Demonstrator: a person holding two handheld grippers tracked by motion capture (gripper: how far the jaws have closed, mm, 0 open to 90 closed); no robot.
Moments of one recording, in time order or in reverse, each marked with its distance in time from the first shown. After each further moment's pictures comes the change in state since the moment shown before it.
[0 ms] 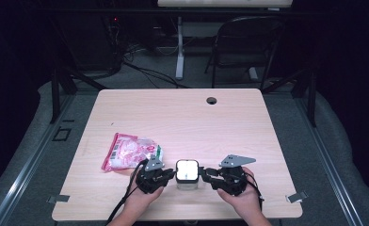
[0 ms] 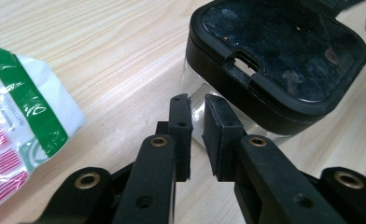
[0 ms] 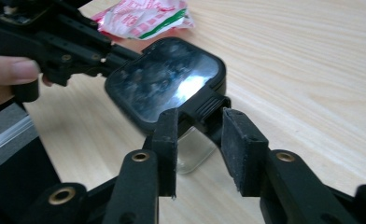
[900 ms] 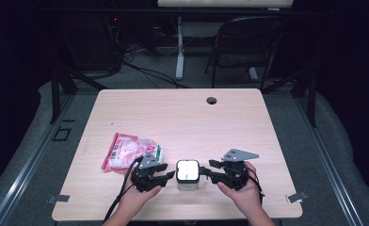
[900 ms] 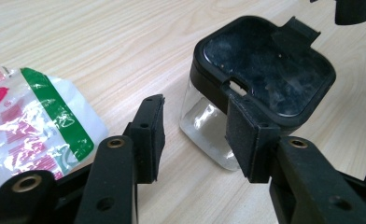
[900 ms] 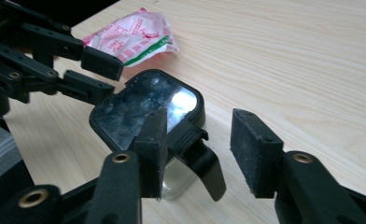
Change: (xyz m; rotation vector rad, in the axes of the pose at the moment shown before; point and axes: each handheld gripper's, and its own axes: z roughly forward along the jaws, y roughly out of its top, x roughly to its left) left arm 0.003 0.010 -0.020 -0.030 -0.007 -0.010; right arm -0.006 0.013 -0.004 -0.057 -0.047 0.009
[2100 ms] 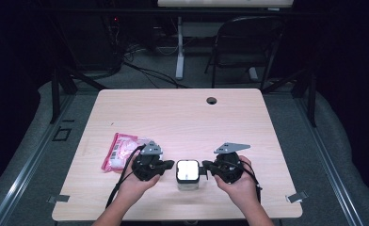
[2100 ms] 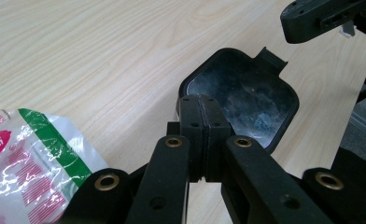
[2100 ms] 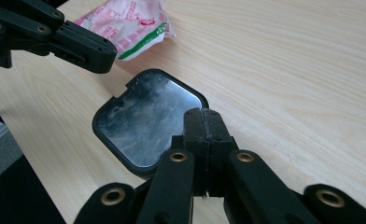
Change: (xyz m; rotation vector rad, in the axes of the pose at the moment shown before) left arm 0.005 0.036 -0.008 0.073 -0.075 0.040; right arm 0.010 0.026 0.005 0.133 -0.039 0.016
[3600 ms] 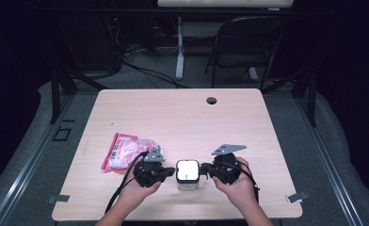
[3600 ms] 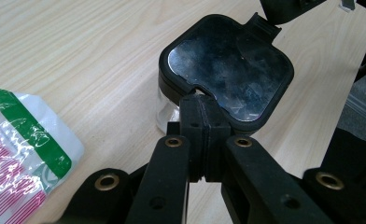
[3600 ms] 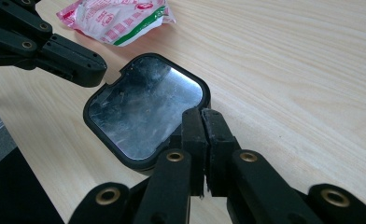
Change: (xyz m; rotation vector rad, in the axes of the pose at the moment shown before) left arm -0.008 -0.012 0.007 0.049 -0.021 0.019; right arm -0.001 -0.005 0.010 0.040 0.002 0.011
